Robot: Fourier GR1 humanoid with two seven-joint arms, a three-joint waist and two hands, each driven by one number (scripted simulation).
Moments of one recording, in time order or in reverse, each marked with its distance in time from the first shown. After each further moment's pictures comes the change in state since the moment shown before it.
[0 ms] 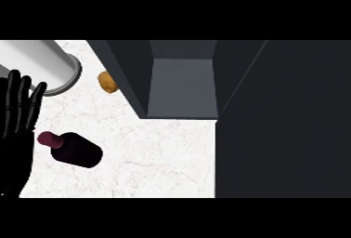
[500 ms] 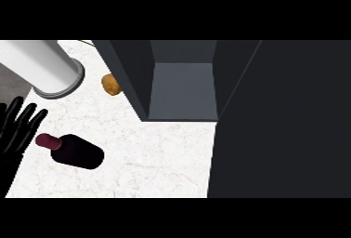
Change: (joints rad) left arm 0.155 0.133 0.122 0.056 0.449 -0.322 0.026; right arm 0.102 -0.001 0.096 -0.128 -0.044 0.065 0.066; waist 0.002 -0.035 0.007
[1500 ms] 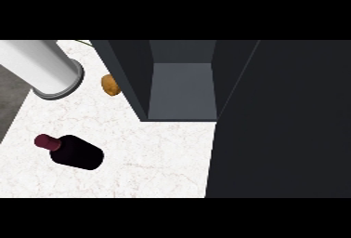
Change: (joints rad) left arm 0.068 0.129 0.204 -0.260 0.454 0.091 0.389; right arm -0.295 -0.063 -0.006 -0.252 -0.067 -0.100 0.589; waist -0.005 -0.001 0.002
